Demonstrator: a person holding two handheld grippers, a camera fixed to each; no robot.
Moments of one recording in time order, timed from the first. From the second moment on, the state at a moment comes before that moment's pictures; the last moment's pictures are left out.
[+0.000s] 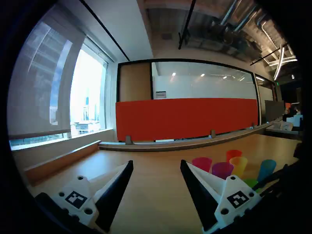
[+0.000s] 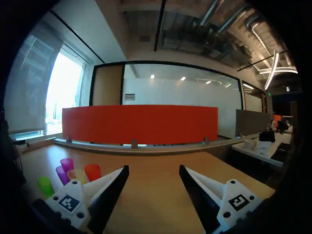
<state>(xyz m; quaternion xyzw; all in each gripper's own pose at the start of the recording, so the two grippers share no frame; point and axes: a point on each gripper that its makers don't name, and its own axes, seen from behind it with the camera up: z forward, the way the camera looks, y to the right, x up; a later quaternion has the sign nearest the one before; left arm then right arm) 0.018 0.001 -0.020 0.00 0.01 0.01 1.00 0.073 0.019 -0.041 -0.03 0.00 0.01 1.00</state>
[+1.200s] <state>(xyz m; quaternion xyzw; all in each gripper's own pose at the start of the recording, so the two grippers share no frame) -0.019 -0.001 -0.004 0.01 0.00 0.00 1.00 0.068 0.002 -0.040 -0.02 -0.01 -0.01 1.00</state>
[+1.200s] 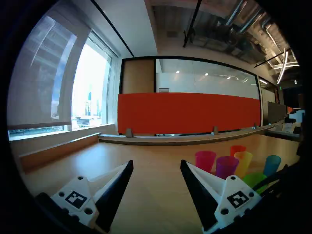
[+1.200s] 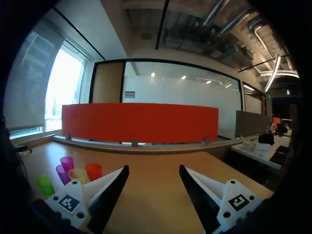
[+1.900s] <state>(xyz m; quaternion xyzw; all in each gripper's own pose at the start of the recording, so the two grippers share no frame) -0.021 -0.001 -0.004 0.01 0.00 0.00 1.00 0.068 0.009 -0.043 -0.03 -0.01 -0.01 1.00</state>
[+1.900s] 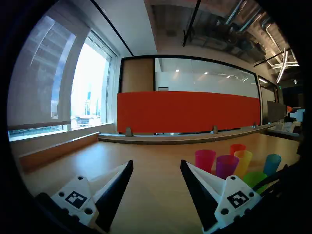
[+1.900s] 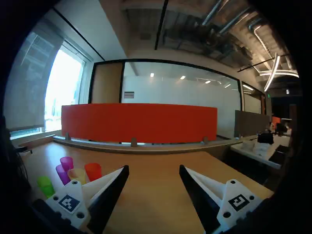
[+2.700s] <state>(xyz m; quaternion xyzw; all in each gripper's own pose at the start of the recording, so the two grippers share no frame) -0.023 0.000 -0.004 0.00 0.00 0.00 1.00 0.080 0.004 -0.047 -0.03 0.02 -0.04 1.00</state>
